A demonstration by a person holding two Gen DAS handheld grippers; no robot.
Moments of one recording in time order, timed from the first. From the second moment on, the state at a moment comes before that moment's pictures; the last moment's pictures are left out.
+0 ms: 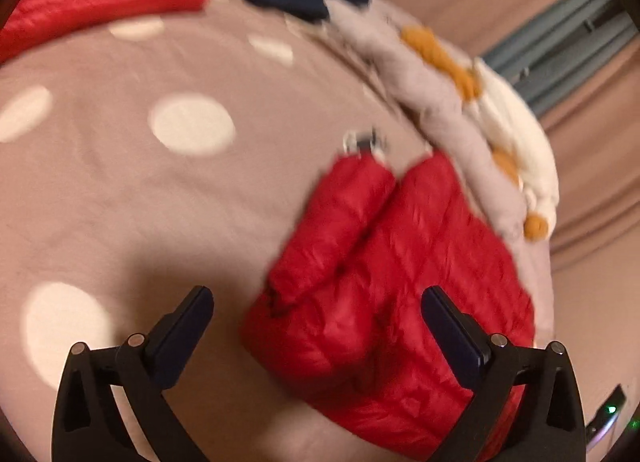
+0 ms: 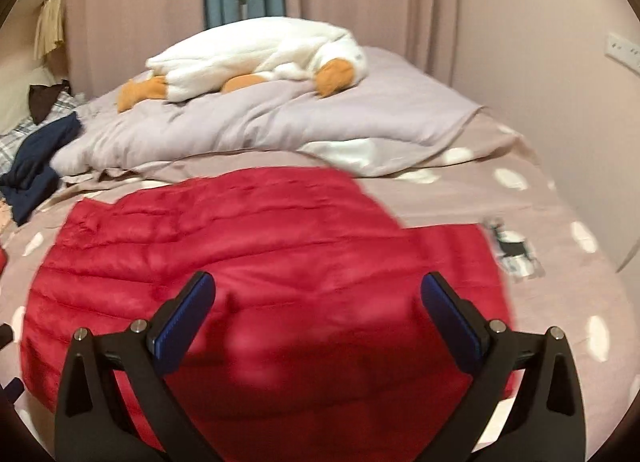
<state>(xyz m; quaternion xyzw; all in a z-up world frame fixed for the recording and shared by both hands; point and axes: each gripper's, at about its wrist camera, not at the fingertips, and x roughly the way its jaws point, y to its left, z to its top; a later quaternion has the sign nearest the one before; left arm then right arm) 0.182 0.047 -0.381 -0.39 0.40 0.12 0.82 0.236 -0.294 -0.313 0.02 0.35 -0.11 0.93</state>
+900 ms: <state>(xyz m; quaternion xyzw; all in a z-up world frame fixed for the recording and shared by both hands) 0.230 0.001 -0.432 -0.52 0.44 -0.07 0.73 0.195 -0.380 -0.392 0.40 0.40 -0.12 0.82</state>
